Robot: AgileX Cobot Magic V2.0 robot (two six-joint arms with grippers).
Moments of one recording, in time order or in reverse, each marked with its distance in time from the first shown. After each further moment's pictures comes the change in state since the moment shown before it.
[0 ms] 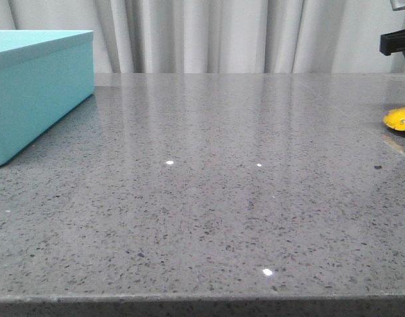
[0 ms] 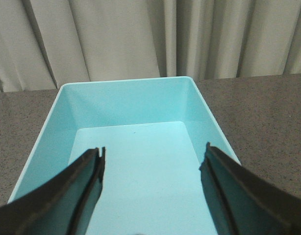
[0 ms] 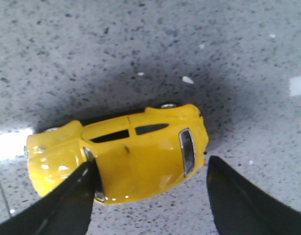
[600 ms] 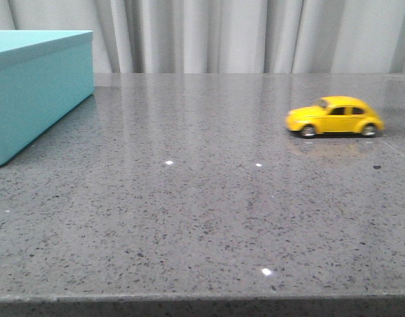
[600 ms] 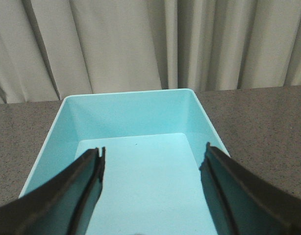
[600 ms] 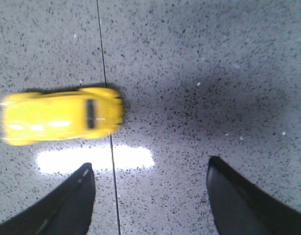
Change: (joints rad) left arm 0.000 0.000 0.000 0.000 -0.040 0.000; right arm 0.000 -0.243 0.056 0.222 -0.020 -0.115
